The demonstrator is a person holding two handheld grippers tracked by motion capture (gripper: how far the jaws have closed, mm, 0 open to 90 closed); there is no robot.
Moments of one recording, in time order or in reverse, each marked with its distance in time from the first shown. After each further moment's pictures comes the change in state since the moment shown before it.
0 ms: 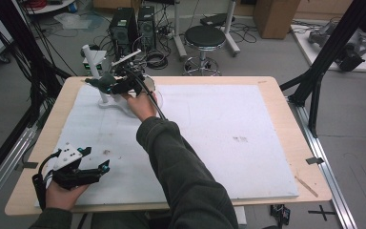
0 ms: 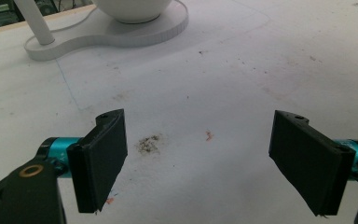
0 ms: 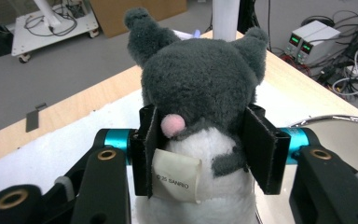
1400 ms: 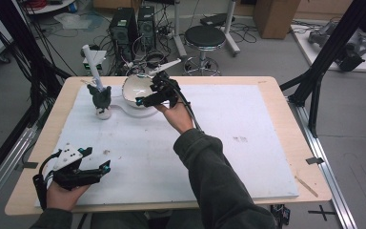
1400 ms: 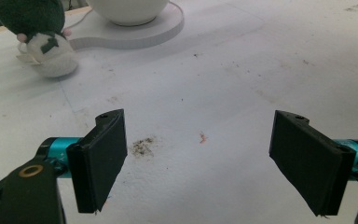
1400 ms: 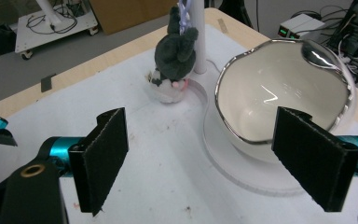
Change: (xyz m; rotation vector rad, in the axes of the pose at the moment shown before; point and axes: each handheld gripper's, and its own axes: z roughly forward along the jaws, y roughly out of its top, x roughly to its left) left arm -0.002 0.000 0.000 -0.010 -0.015 -0.009; right arm -0.018 -0.062 -0.094 -0.026 -0.009 0.021
